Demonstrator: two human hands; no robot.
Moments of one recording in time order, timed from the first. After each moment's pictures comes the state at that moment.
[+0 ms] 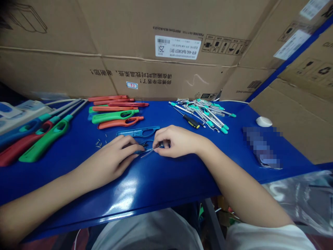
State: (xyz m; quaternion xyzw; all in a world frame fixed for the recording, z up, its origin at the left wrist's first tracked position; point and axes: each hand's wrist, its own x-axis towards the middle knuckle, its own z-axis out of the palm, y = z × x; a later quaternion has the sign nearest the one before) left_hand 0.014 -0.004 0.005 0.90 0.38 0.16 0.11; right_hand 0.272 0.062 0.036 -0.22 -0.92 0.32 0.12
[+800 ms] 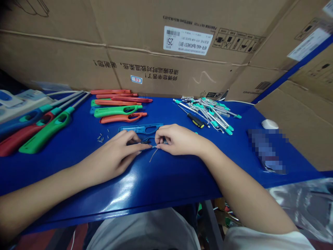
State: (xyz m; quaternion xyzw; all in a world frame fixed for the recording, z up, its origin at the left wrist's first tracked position) left_hand 0.014 -0.004 0.002 0.90 0.38 0.18 0.12; right_hand 0.264 0.062 0.029 -0.28 -0.91 0.28 0.11
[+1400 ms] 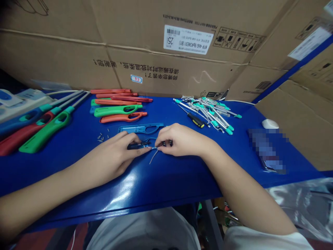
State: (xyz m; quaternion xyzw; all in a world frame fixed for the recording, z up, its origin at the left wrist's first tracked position) left_hand 0.014 -0.010 0.010 0.92 0.37 0.10 0.03; right_hand 0.268 0.062 0.036 -0.22 -0.93 0.28 0.10
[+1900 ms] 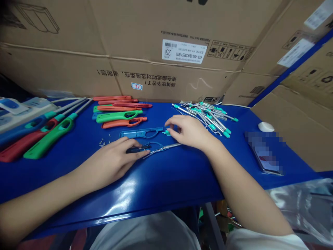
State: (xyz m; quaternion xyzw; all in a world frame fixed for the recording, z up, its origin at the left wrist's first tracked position) left_hand 0.011 -0.010 0.011 0.92 0.37 0.12 0.02; right_hand 0.288 0.076 0.040 -0.37 -0.90 0.12 0.19
